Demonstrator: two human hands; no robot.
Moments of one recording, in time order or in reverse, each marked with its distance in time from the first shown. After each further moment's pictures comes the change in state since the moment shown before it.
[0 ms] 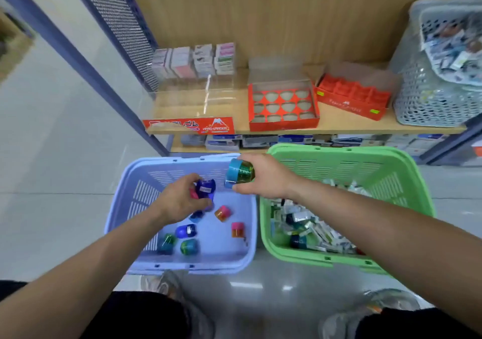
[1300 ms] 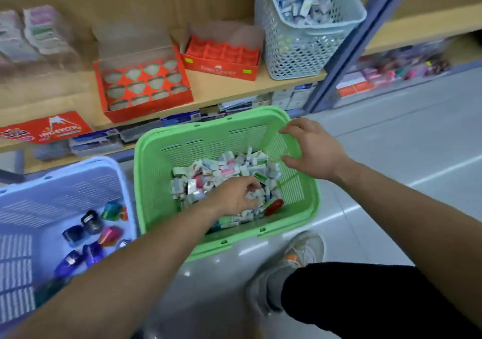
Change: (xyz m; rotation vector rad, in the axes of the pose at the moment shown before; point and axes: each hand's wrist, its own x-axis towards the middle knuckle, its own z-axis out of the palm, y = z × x) left_hand 0.072 0.209 0.257 0.149 -0.547 0.564; right_hand -0.208 0.193 -0.131 -0.497 0.252 0.552
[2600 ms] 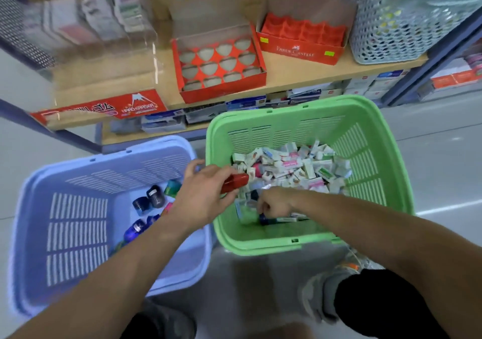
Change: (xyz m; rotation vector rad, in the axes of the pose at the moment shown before) left_hand -0.138 -0.101 -0.063 0.455 0.553 -0.037; right_hand 0.060 -0.144 0.201 0.043 -0.886 -0.310
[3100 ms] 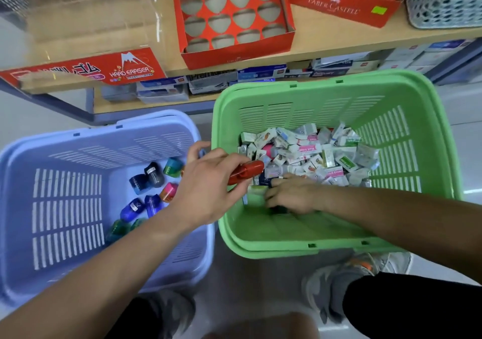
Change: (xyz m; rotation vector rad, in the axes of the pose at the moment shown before) left_hand 0.002 -0.008 0.020 -0.090 0.151 0.003; right_hand 0.023 0.032 0.021 -0.559 0.072 -0.348
